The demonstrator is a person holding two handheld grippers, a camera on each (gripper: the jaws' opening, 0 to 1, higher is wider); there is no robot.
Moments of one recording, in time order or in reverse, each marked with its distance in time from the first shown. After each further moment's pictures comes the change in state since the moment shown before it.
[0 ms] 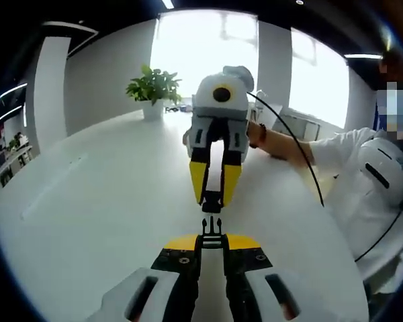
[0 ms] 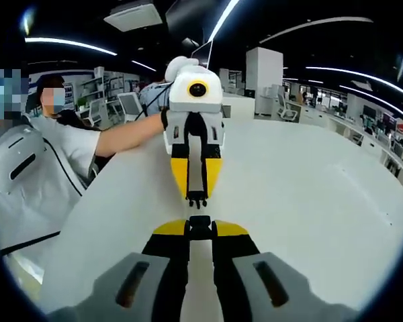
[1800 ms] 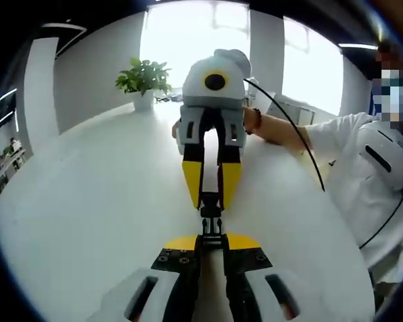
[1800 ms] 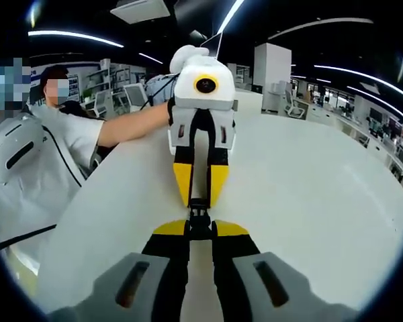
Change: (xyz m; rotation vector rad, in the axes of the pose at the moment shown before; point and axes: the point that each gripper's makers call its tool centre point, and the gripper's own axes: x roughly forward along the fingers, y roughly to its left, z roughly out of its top) left arm 0.006 0.009 -0.014 0.040 0.077 -0.028; right arm 0.015 0.011 -0.007 -0.030 0.039 0.032
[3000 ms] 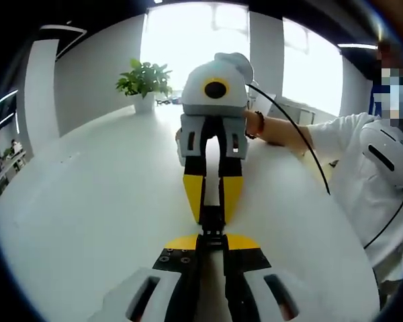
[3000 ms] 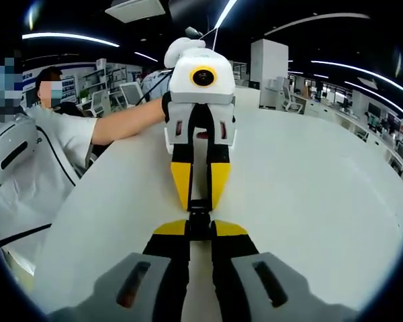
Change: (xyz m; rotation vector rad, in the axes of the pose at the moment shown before) left arm 0.003 0.005 0.004 0.012 -0.023 0.003; right arm 0.005 -0.011 -0.002 0.026 0.014 -0.009
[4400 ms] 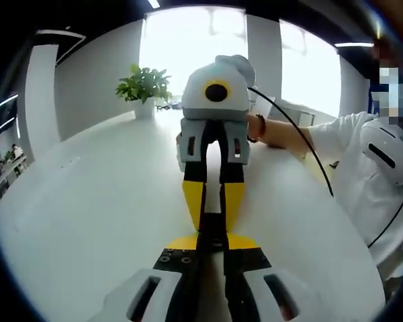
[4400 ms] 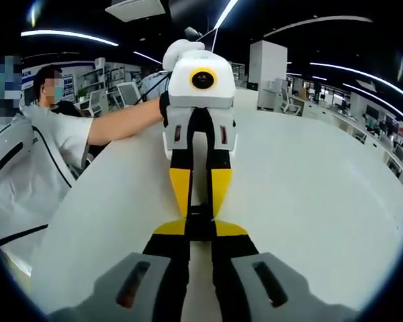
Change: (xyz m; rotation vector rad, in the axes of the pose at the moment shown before) left arm 0.004 -0.001 0.000 0.006 -0.043 0.001; right arm 0.005 -0.003 0.000 -0.015 -0.009 -0.013
